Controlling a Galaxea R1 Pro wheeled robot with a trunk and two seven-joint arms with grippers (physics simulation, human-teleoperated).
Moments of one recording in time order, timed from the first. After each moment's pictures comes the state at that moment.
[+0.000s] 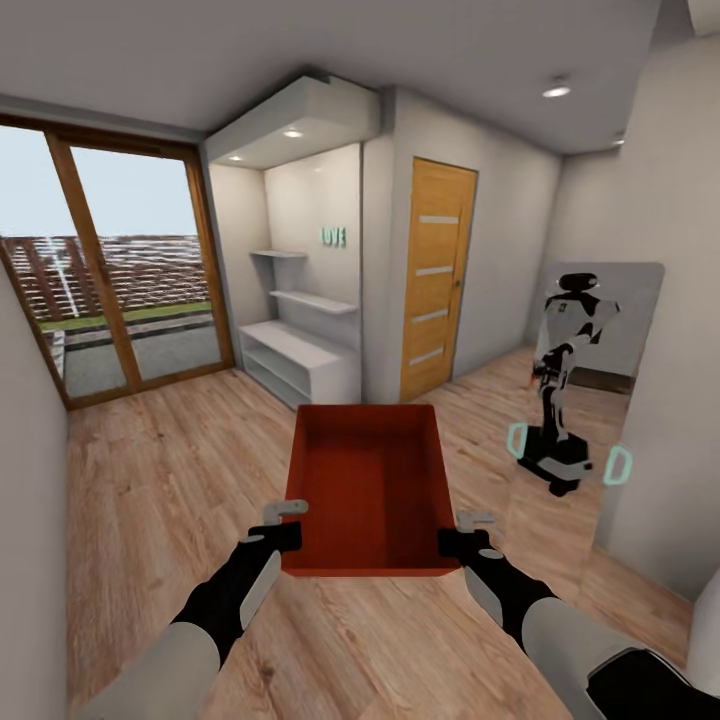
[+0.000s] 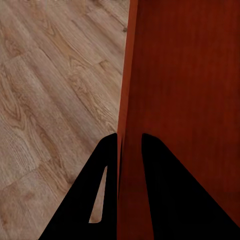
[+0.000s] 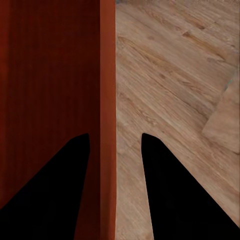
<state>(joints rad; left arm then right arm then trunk) -0.65 -0.10 -0.16 -0.64 0.23 0.31 0.24 -0.79 0.01 0.40 -0.23 -0.39 -0.04 -0.10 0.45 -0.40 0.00</state>
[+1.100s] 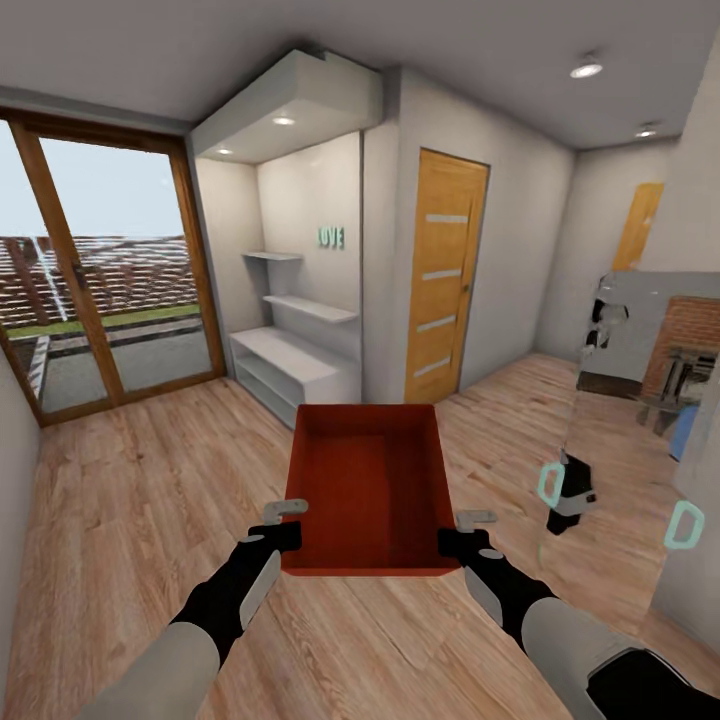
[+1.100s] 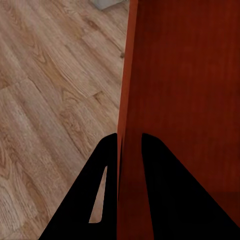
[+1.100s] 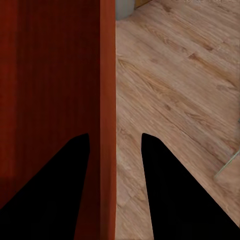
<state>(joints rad) -0.65 -0.10 -0.16 -0.64 0.23 0.31 0.24 -0.79 0.01 0.40 -0.23 -0.39 -0.04 -0.10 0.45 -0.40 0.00</state>
